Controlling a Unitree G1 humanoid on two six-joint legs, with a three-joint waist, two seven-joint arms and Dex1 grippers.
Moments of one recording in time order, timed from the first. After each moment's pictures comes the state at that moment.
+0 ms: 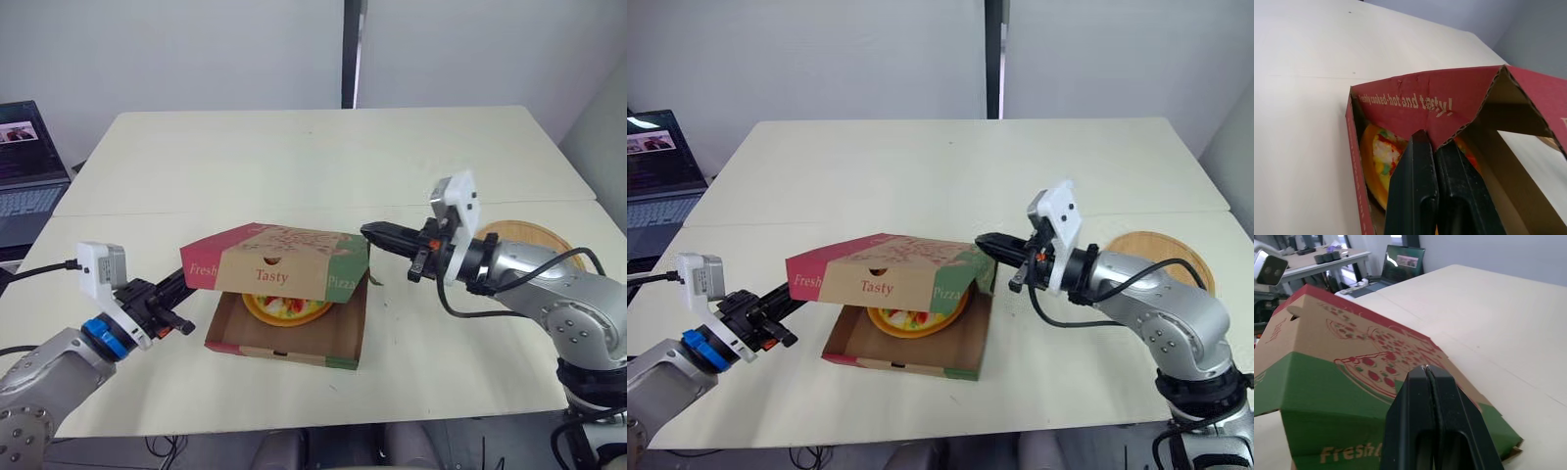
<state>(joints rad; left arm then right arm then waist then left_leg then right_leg) 0.22 0.71 0.57 -0.58 -1.22 0.77 -0.39 -0.48 -0.61 0.04 -0.57 0.88 0.88 0.46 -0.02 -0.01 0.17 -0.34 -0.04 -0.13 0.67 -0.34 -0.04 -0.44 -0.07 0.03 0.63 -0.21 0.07</state>
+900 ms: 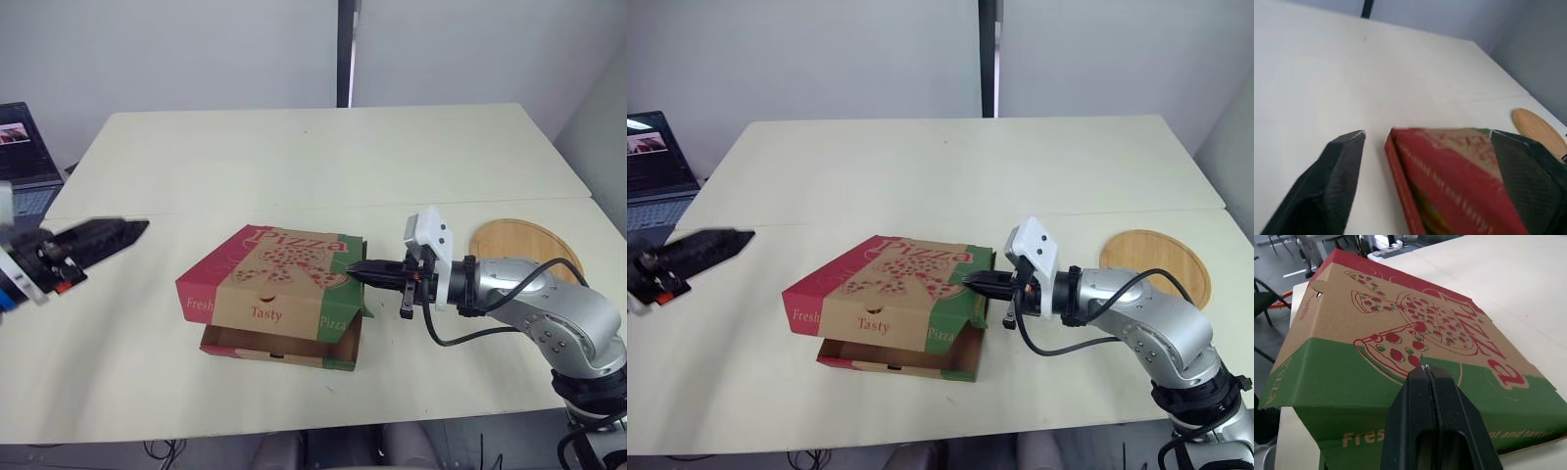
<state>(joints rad) -0.10 1.12 0.67 -0.12 -1.23 0.97 -0.73 -0.44 -0.65 0.16 -0.59 0.73 0.86 0.66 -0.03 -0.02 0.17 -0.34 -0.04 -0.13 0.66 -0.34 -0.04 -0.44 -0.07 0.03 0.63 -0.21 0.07</state>
